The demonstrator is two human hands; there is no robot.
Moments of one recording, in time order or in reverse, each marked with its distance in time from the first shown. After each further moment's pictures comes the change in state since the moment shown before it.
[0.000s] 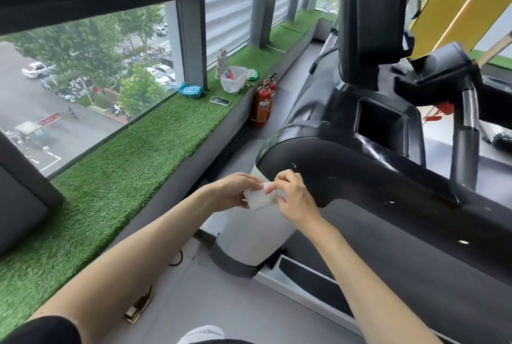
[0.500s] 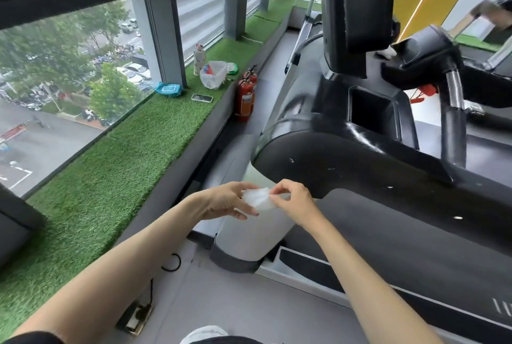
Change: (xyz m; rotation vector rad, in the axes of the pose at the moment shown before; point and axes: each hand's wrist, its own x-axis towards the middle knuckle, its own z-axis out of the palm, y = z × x) left_hand -0.006 -0.015 -0.026 0.094 -0.255 -0.010; right_hand -0.001 0.003 0.017 0.294 0.004 0.364
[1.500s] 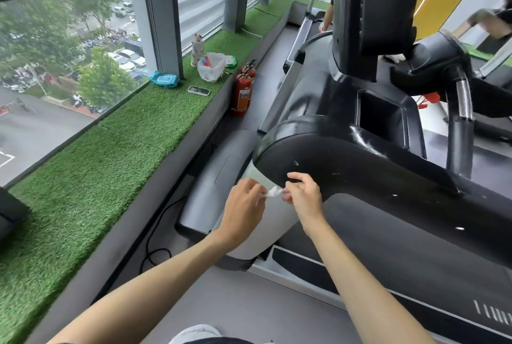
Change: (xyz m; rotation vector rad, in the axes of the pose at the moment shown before) left_hand 0.048 -0.051 0.037 0.958 1.028 0.754; right_hand 0.008 -0.013 0.006 0.389 0.294 0.314
